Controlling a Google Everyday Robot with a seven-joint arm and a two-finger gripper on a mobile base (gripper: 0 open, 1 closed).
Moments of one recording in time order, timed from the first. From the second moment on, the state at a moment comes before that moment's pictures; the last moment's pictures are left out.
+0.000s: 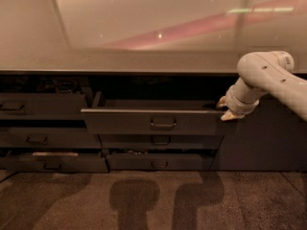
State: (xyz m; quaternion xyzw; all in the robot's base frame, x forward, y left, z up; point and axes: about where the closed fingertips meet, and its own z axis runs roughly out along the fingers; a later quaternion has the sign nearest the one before) arm 0.623 -0.286 0.662 -0.77 0.63 -0.06 0.09
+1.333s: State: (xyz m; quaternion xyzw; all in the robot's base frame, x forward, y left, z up) arm 0.611 -0.288 0.661 -0.77 0.63 -0.06 0.10
